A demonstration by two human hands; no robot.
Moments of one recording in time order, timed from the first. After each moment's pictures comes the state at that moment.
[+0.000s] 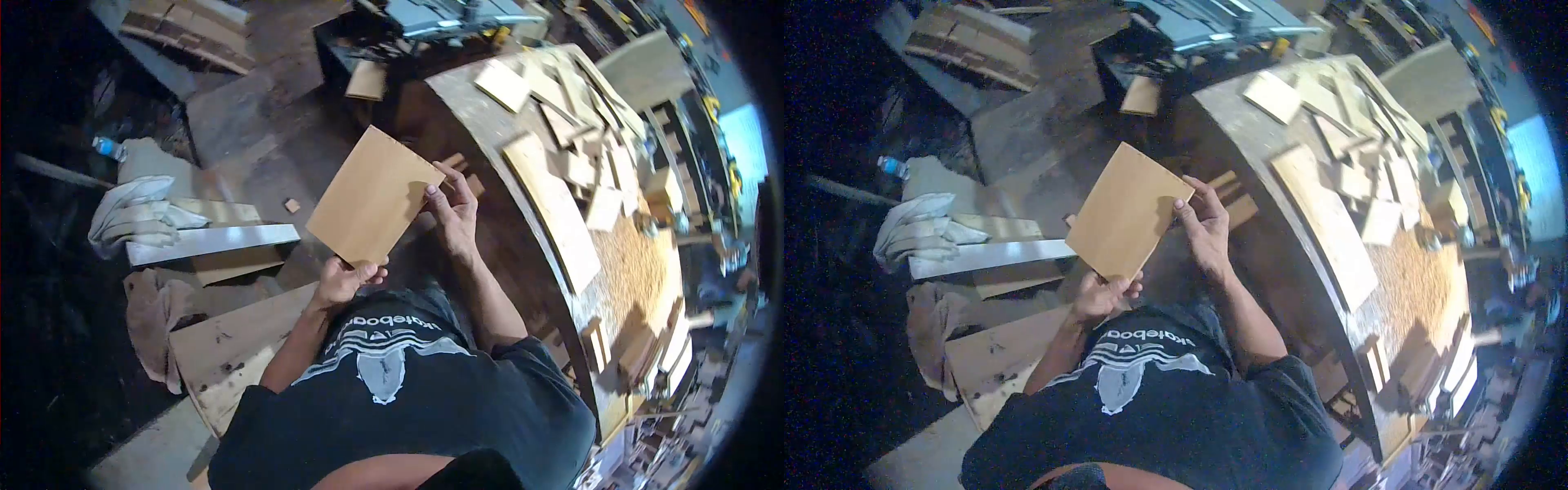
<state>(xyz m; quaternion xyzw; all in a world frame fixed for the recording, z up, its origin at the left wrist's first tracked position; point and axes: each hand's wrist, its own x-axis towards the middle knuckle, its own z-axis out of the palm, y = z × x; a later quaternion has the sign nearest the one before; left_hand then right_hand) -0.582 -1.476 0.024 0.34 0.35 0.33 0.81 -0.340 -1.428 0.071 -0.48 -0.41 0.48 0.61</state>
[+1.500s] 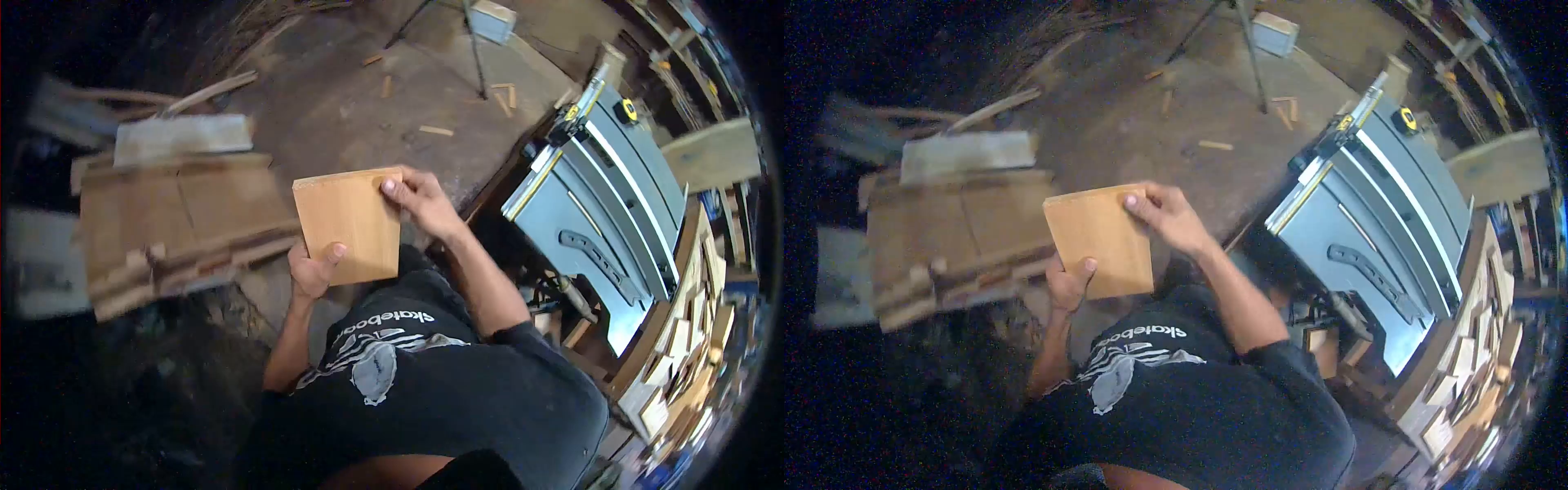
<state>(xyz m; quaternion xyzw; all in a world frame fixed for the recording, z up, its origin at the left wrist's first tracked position) -0.865 -0.158 0.056 0.63 0.42 0.40 0.52 -0.612 -0.162 0.079 -0.47 -0.44 0.54 0.55</state>
